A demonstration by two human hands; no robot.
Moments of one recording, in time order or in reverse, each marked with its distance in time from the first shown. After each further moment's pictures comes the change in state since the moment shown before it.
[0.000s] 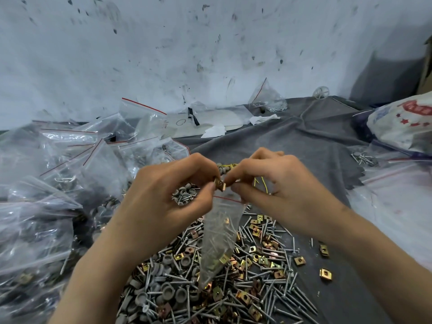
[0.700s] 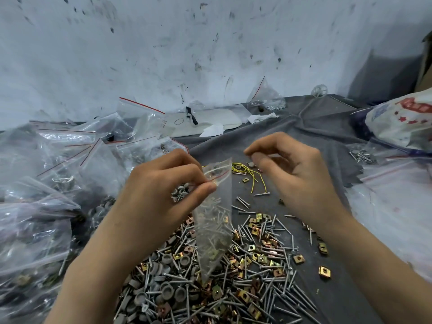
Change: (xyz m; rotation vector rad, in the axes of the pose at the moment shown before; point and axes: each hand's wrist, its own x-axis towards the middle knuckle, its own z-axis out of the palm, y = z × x) left_hand -0.001 -0.004 -0.003 0.226 -0.006 -0.040; right_hand 0.000 0.024 0.009 0.334 0.376 0.111
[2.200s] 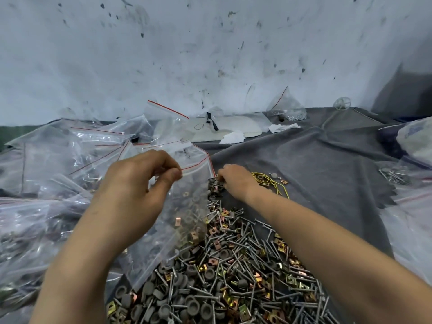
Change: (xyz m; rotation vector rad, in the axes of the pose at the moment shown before) left_hand -0.015 -0.055 -0.029 0.023 0.129 -0.366; right_hand 0.079 0.133 0.139 -0.910 -0.641 0.074
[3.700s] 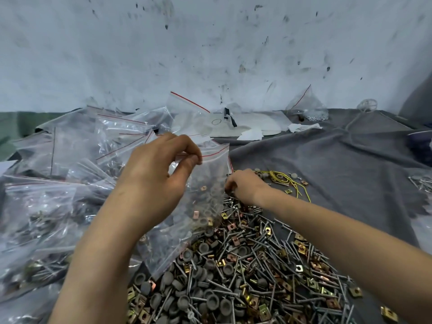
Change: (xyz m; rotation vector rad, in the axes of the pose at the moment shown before) left_hand 0.001 -0.008 -0.004 -0.021 0.023 -0.043; right_hand -0.012 -0.033 -0.007 0.236 -0.167 0.033
